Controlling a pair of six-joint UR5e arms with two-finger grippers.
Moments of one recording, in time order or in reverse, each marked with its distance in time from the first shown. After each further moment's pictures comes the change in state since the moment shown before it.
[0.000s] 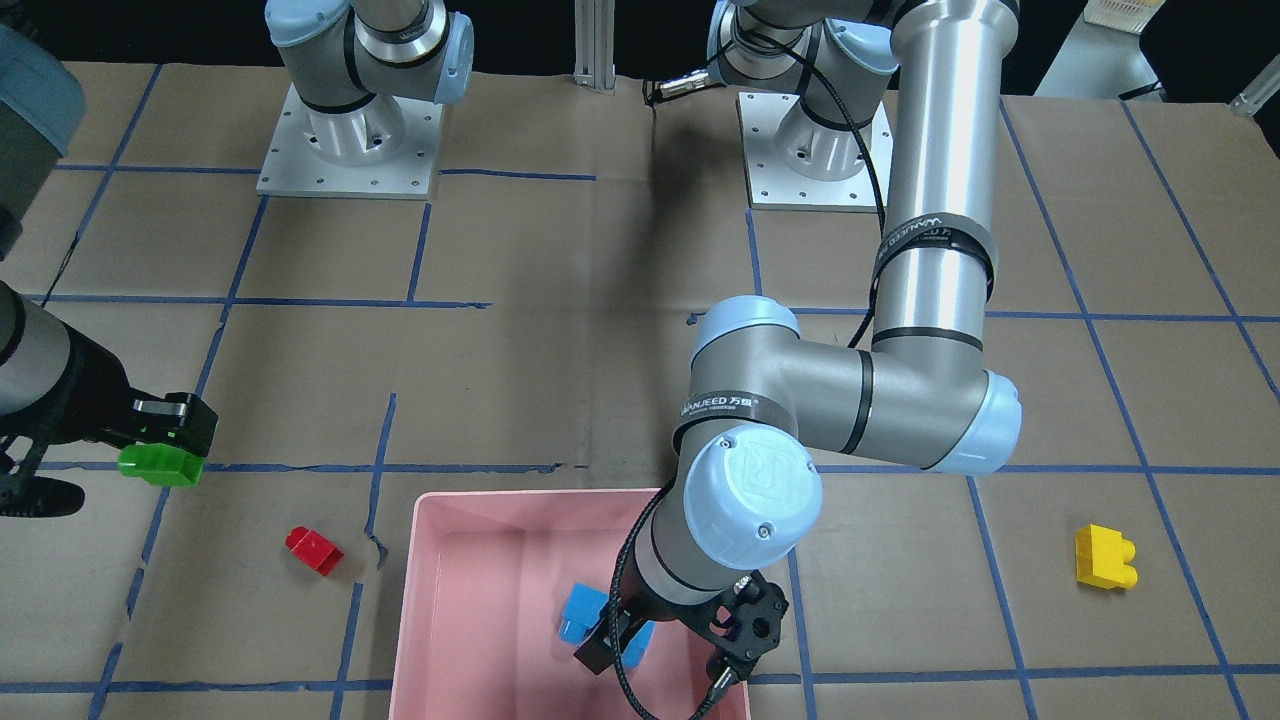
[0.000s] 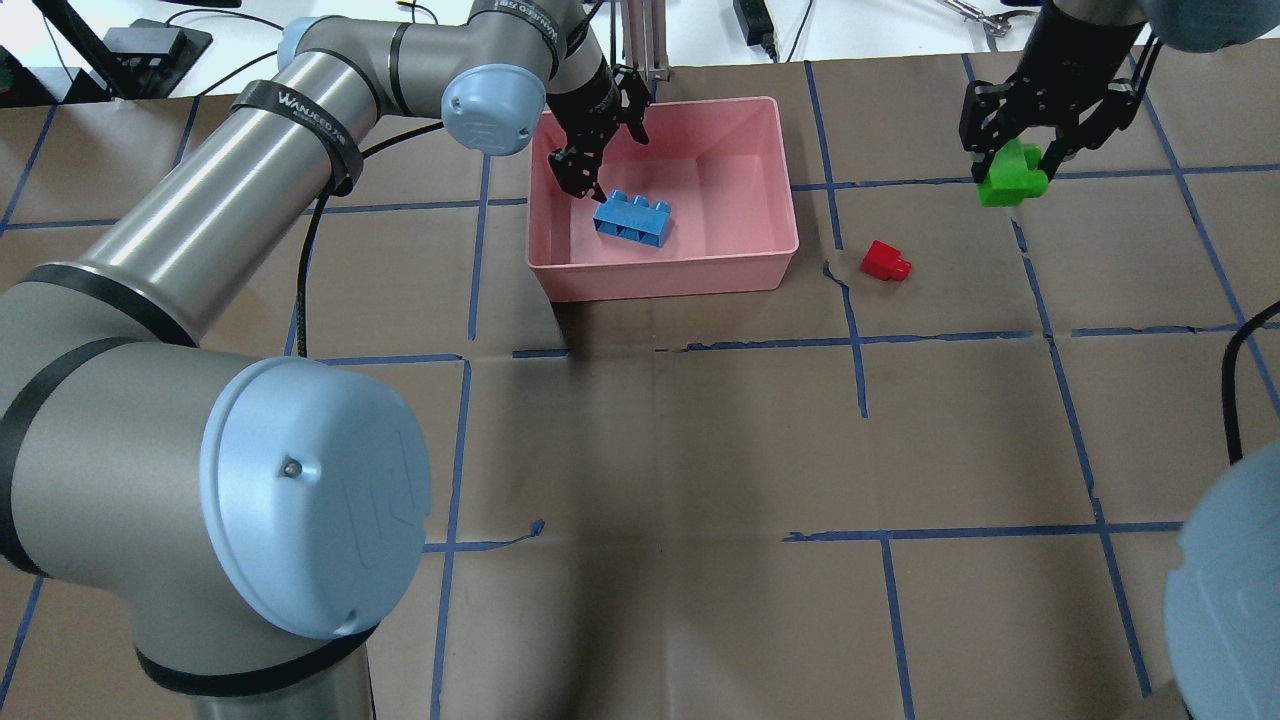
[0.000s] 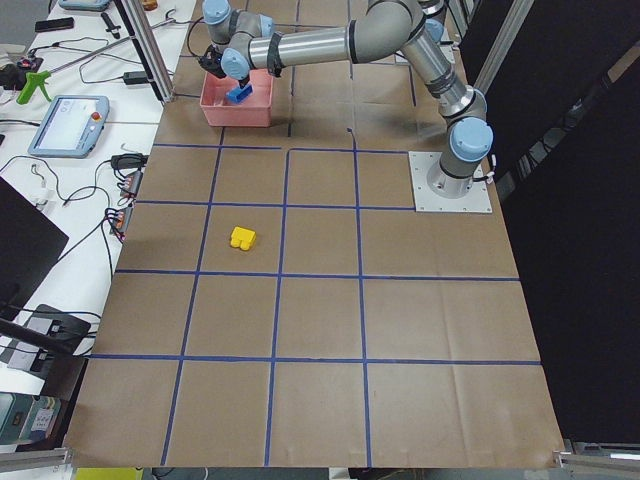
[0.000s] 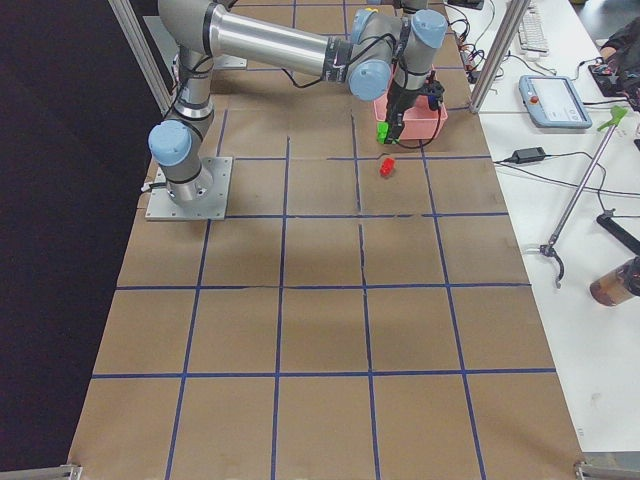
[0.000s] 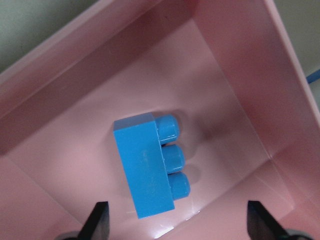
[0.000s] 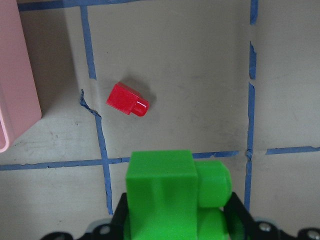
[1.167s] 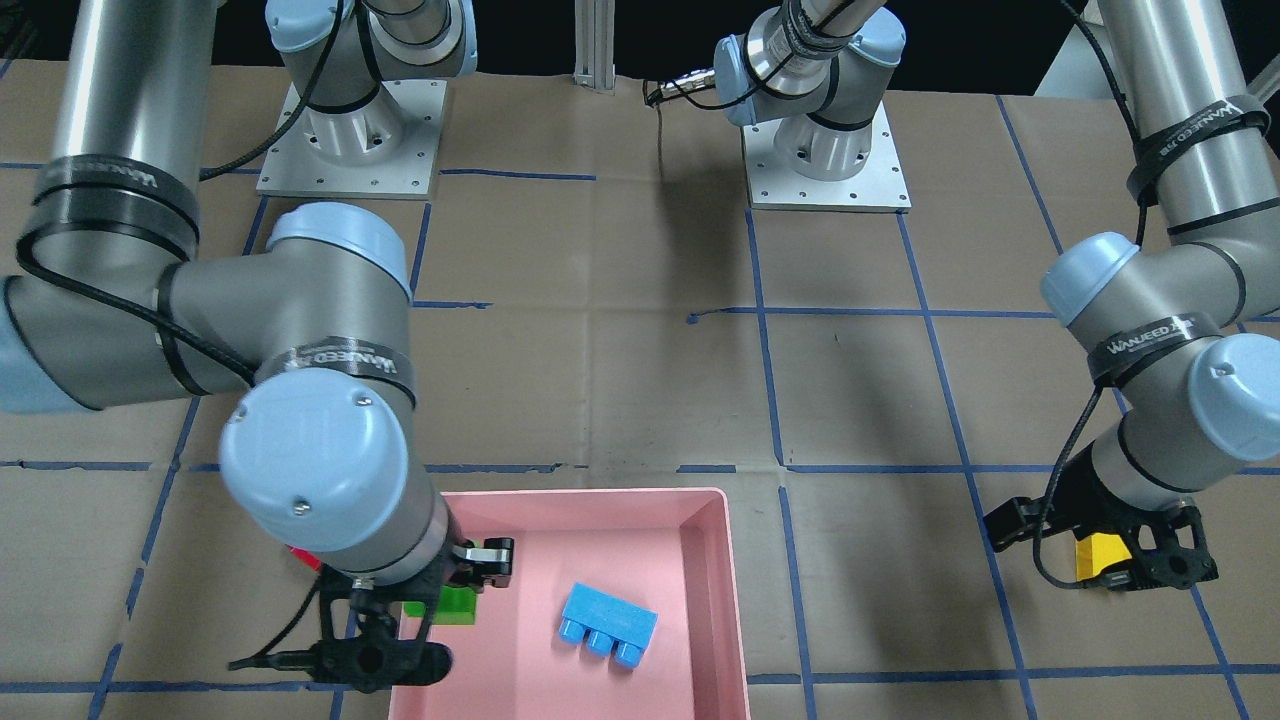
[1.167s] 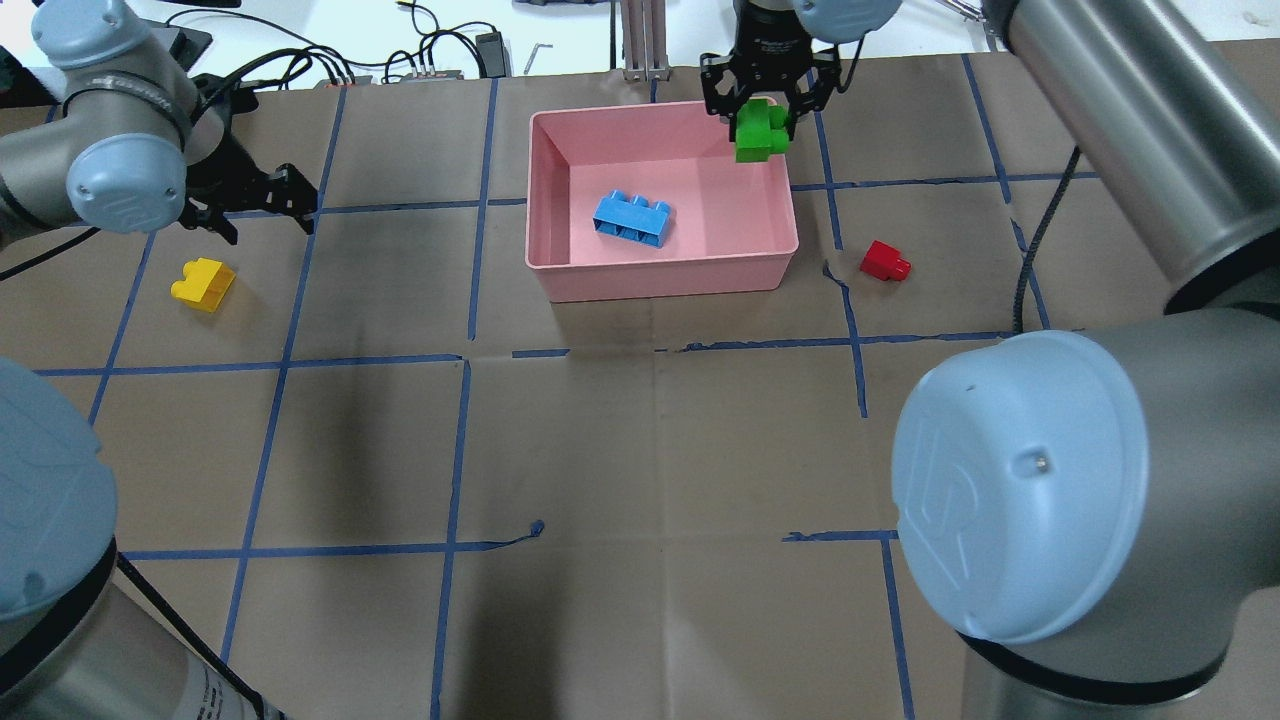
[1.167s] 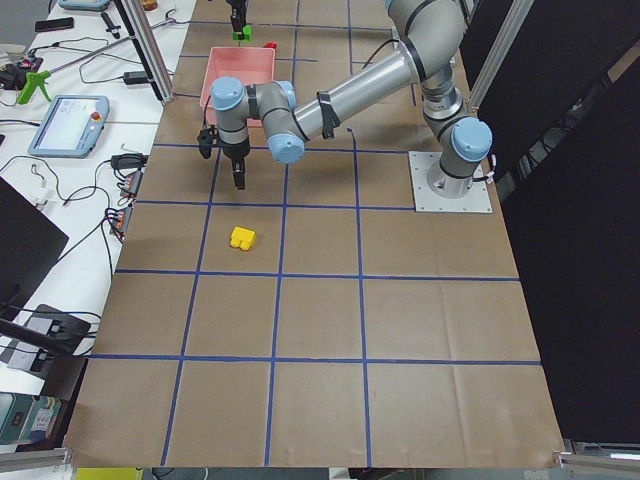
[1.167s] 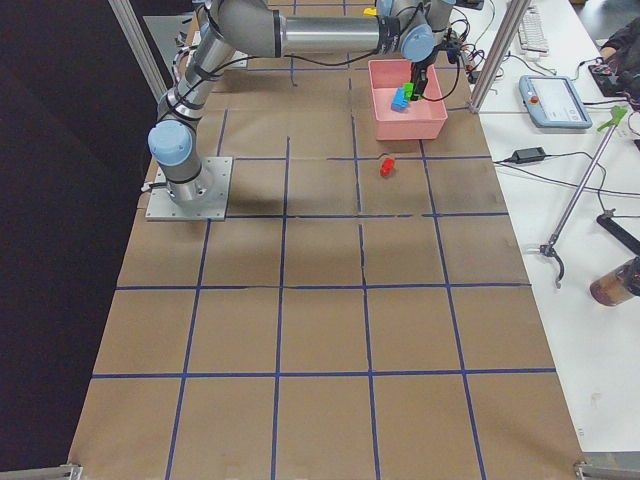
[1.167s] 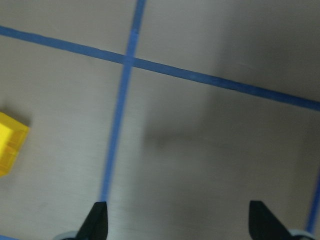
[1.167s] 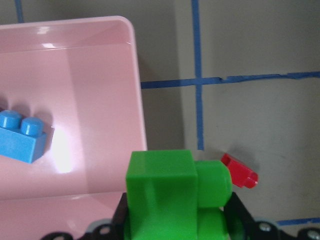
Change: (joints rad) left arm 0.547 0.241 -0.437 0.179 0.226 1.371; right arm 0.347 0.351 -0.395 -0.041 0.048 0.321
